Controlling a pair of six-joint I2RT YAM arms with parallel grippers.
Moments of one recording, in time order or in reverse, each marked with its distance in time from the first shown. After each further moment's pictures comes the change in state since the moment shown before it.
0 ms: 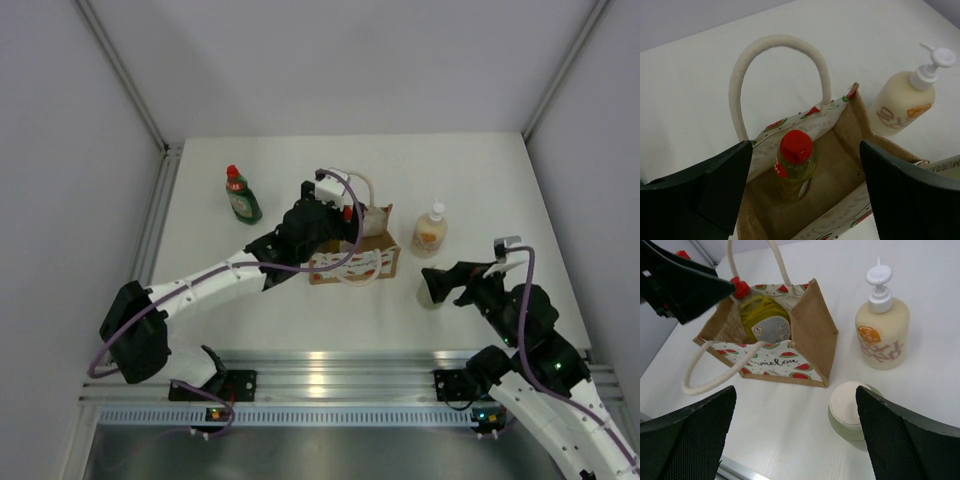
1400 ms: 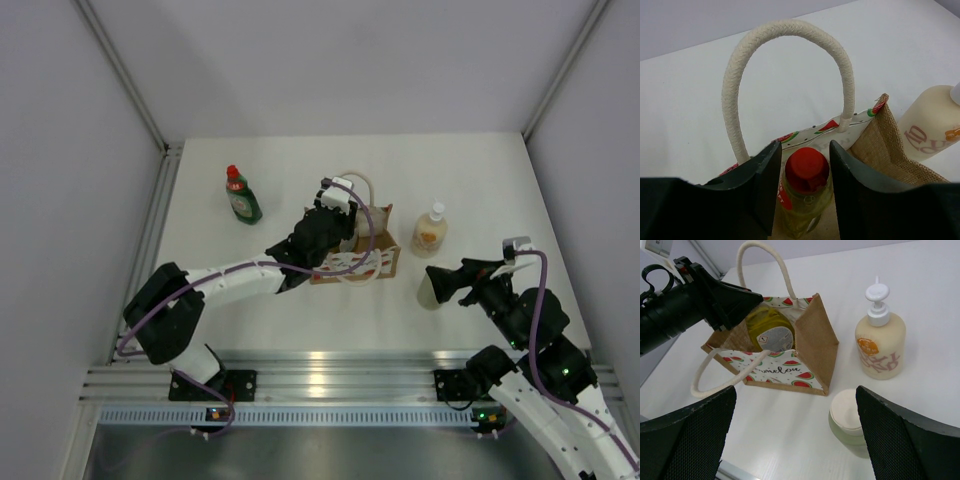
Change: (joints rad) left arm 0.002 0.156 -0.113 0.329 -0.095 0.045; right arm 0.000 -0.029 0.044 0.000 0.001 -0.026
